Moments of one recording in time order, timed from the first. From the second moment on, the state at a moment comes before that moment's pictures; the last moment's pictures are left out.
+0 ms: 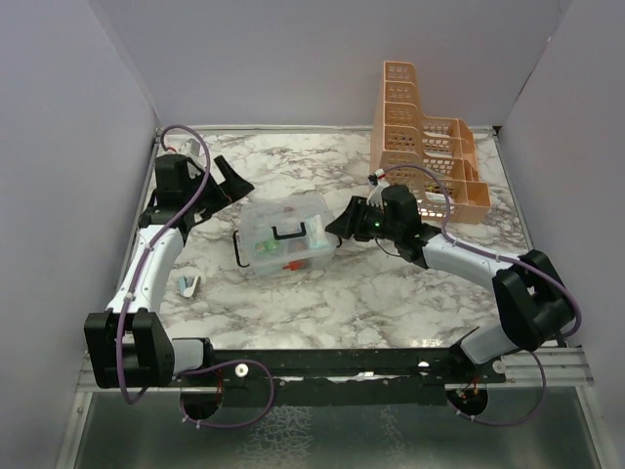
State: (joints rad) left arm 0.01 1.27 1.01 -0.27 0.49 -0.60; right arm 0.56 1.50 0.81 0.26 -0.34 0.69
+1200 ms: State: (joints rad) left arm 0.01 1.17 0.77 -0.32 0.45 -0.49; right arm 0.60 1.48 0.86 0.09 -0.25 0.71
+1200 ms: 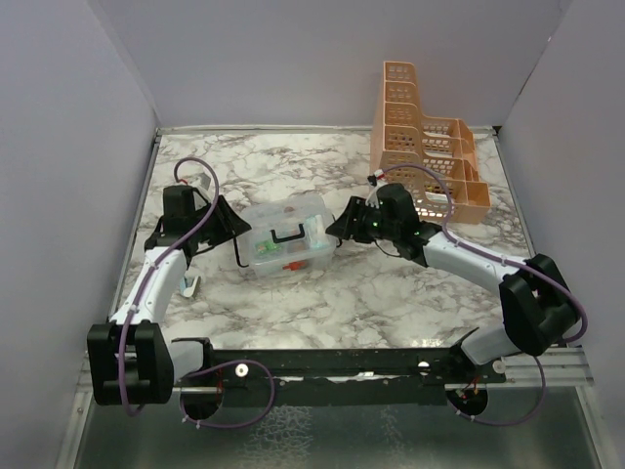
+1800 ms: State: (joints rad) left arm 0.02 1.26 0.78 -0.28 0.55 -0.48; right arm 0.63 1.47 0.90 0.00 -0.11 0.85
